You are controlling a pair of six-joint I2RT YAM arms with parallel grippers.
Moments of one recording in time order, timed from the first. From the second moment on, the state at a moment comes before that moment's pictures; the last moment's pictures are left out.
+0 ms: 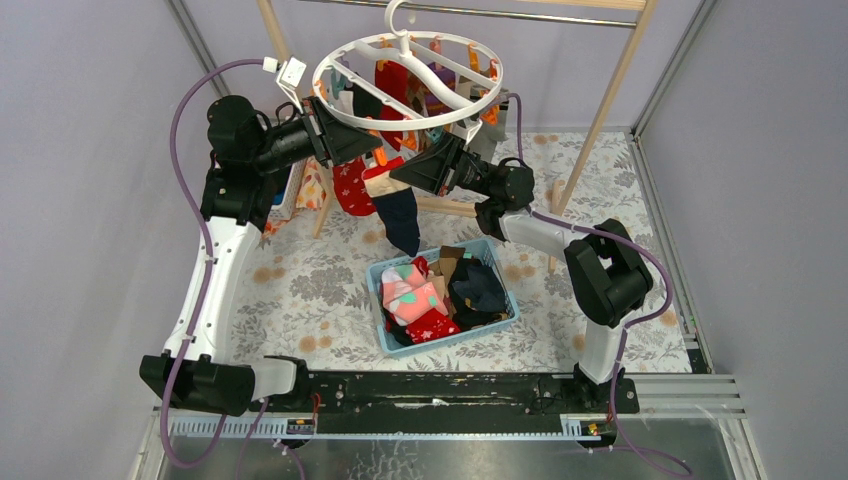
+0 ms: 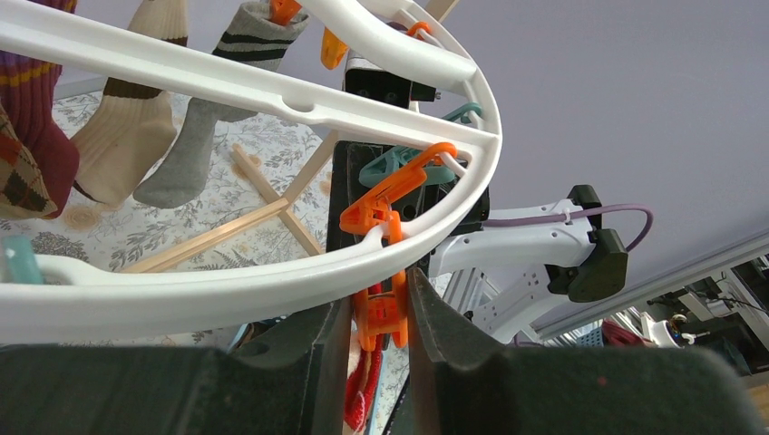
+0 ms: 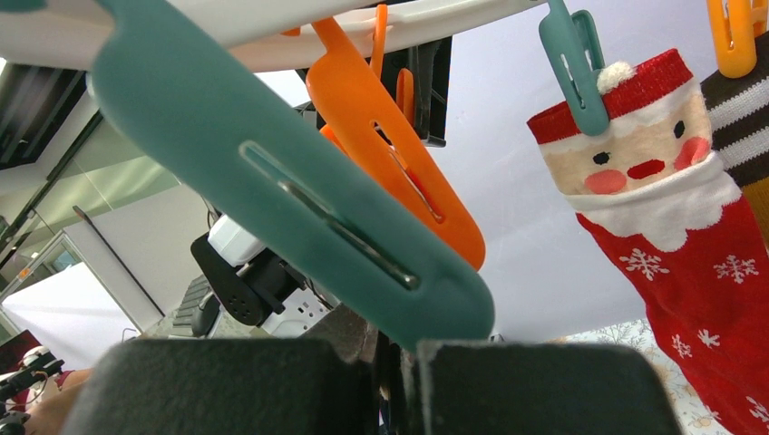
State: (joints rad) left arm -0.10 1.27 1.48 -0.14 0.98 -0.68; right arm 0.61 1.87 1.26 1.48 -0.80 1.35
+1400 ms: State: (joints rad) left arm -0.10 1.27 1.48 -0.16 0.99 -0.67; right arm 0.61 1.88 1.32 1.48 -0.69 1.30
